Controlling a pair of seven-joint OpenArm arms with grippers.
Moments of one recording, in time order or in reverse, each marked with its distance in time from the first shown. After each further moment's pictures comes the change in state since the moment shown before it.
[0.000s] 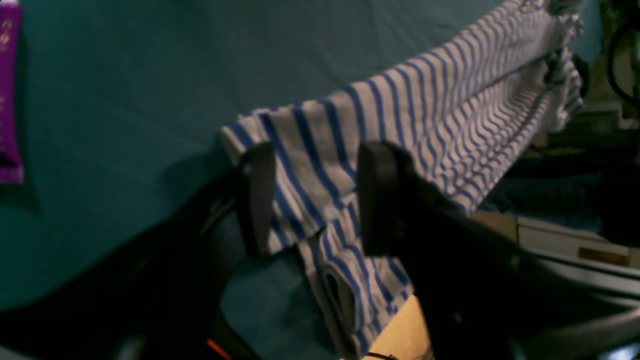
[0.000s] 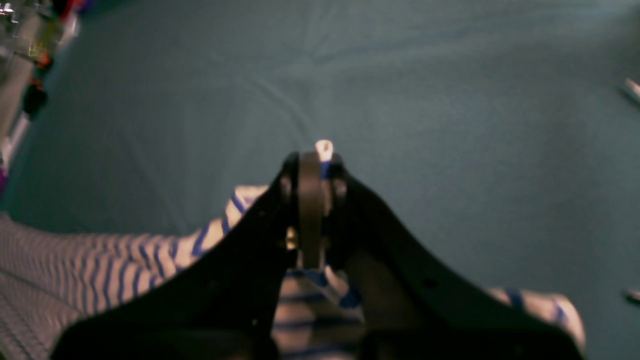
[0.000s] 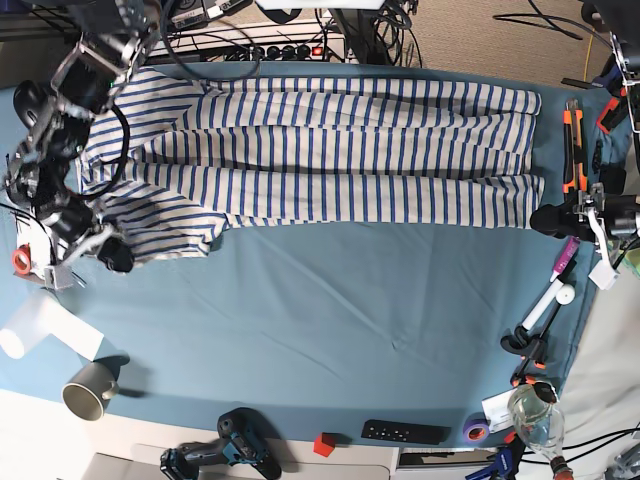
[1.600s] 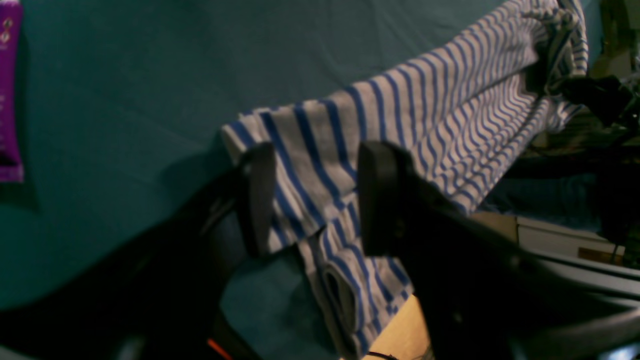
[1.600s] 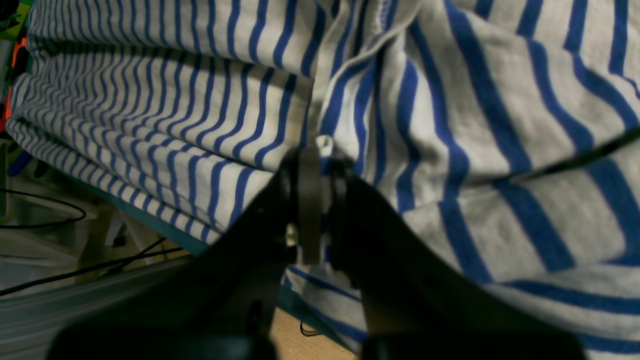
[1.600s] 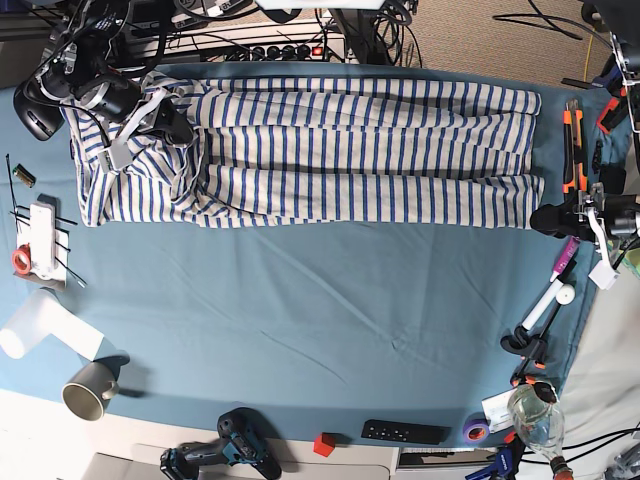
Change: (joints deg) left arm 0.0 0.0 0.0 0.0 0.0 0.0 0.0; right arm -32.6 -8.0 -0.1 26.4 14.1 0.0 -10.1
